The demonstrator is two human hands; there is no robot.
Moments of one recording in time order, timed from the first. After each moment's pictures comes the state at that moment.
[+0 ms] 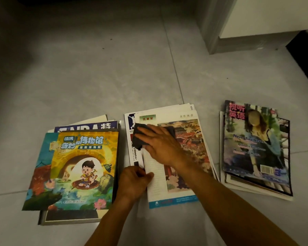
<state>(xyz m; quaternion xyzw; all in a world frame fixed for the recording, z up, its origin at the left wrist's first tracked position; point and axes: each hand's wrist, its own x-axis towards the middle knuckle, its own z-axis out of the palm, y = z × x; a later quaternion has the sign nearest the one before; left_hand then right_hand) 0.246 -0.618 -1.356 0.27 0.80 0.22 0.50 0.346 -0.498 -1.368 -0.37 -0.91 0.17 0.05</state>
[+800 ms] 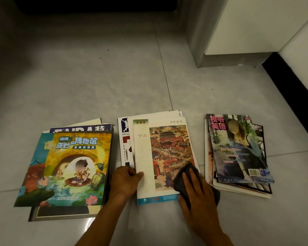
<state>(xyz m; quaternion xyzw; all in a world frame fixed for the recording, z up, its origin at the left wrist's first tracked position) 0.252 -0.621 -1.361 0.28 0.81 0.23 0.46 0.494 -0.653 -1.395 -0.61 -0.79 0.08 0.04</state>
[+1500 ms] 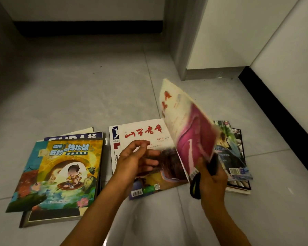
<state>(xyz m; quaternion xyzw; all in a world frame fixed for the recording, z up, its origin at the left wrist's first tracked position) 0.298 -0.601 -1.235 0.25 0.59 0.47 0.61 0.501 -0.610 -1.280 -0.64 -0.34 0.43 0.54</state>
